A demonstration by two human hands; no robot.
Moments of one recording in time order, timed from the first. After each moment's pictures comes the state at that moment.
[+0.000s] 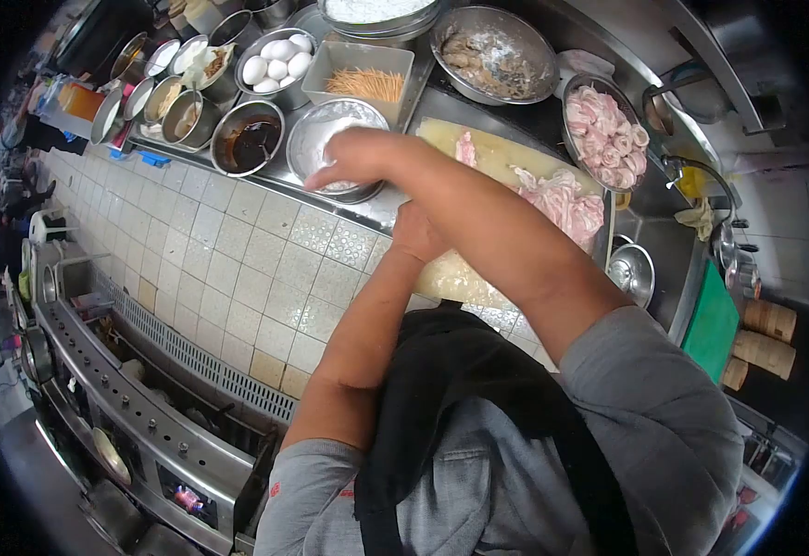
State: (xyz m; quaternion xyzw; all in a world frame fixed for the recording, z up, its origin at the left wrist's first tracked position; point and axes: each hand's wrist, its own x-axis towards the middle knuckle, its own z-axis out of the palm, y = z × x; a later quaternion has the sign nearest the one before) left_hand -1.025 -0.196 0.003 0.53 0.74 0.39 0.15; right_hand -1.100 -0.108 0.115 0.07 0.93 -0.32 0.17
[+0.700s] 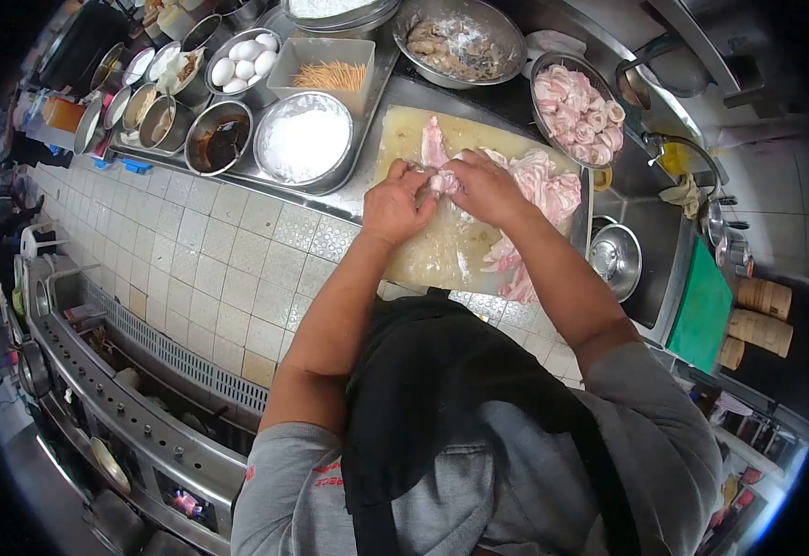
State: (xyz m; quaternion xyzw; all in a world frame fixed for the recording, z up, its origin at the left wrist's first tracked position) left_hand -1.020 -0.193 0.025 0.54 0.76 0.35 0.11; right_hand -0.882 -0.056 0.066 0.24 0.95 -0.20 -0.01
